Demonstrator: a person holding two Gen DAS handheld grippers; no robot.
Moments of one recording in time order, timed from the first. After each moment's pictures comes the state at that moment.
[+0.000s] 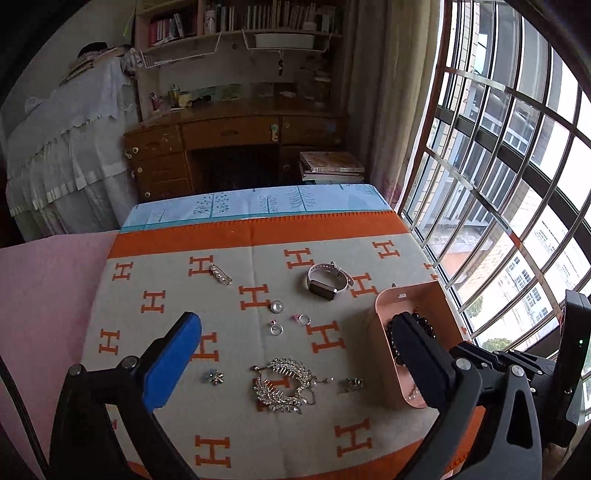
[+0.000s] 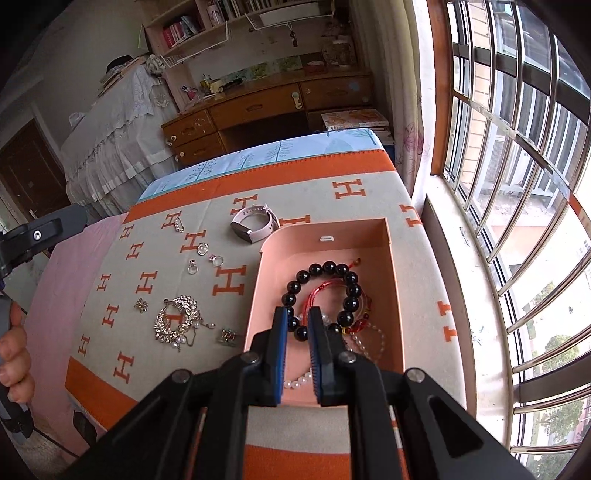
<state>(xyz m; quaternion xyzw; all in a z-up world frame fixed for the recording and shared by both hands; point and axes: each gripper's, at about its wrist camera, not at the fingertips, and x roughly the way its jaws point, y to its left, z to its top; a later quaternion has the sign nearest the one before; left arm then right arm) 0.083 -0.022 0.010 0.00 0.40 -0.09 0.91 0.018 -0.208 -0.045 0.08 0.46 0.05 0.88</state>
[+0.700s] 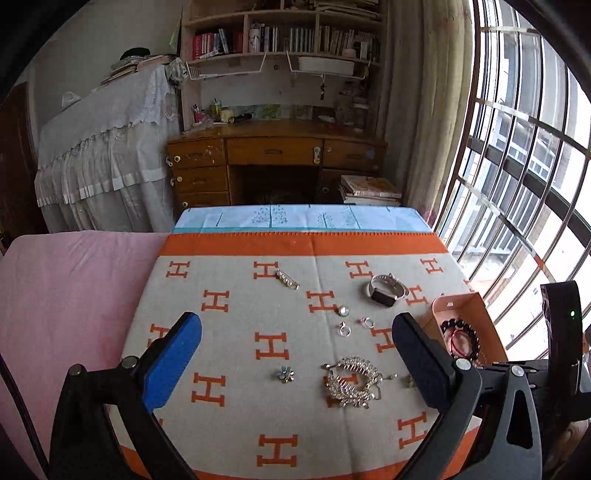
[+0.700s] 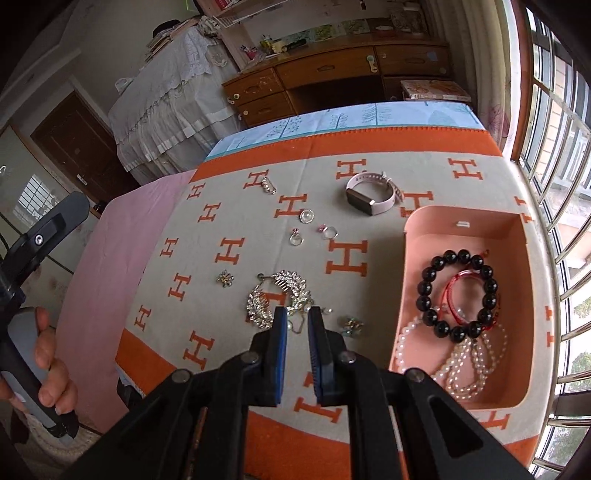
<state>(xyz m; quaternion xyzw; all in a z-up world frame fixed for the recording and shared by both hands) 0.058 0.060 -0.003 -0.01 0.37 -0.04 0.93 0.045 -0.117 -0.056 0.10 0.52 0.18 0.83</state>
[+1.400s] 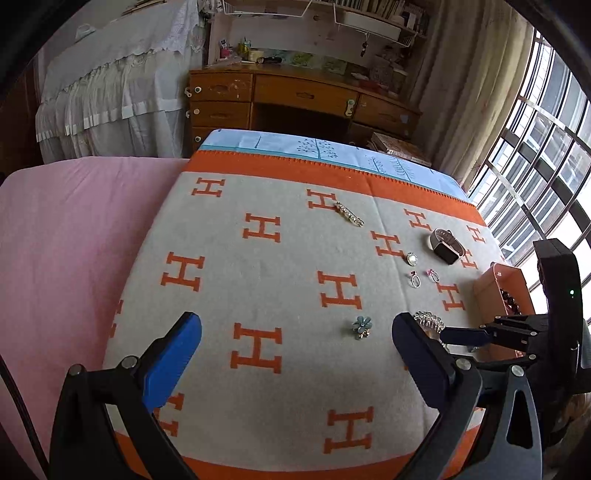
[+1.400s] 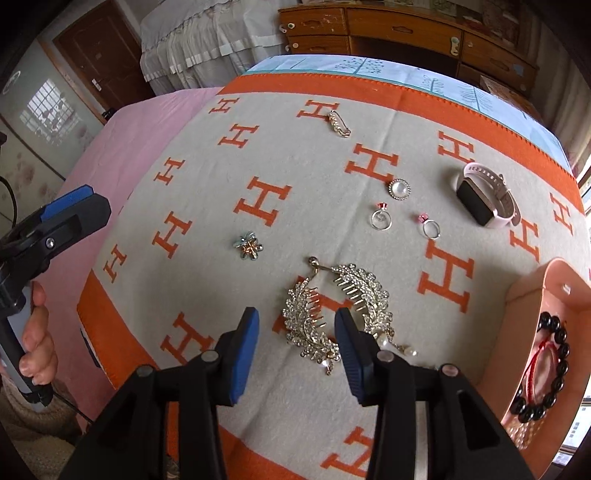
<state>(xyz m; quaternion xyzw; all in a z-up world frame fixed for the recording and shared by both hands) 0.074 0.153 -0.098 -0.09 0.44 -0.02 0.89 0.088 -0.013 -0.114 -0.06 0.58 0.24 0.77</state>
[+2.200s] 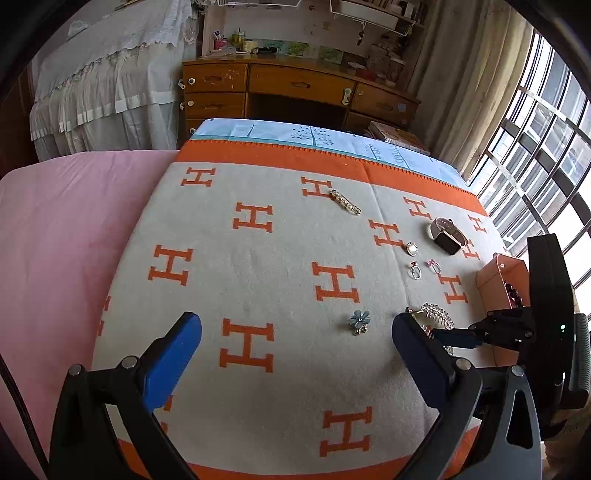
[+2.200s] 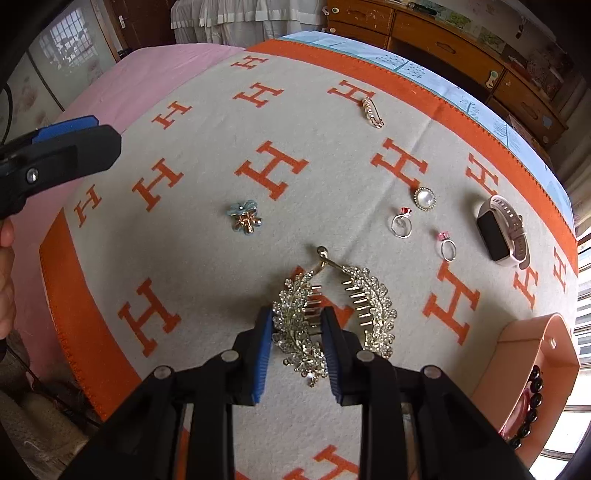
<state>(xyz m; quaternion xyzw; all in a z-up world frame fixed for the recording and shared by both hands) 0.084 0.143 -0.106 -0.08 0.46 -0.03 0.89 0.087 0.006 -0.135 -0.17 0.57 0.25 0.76</state>
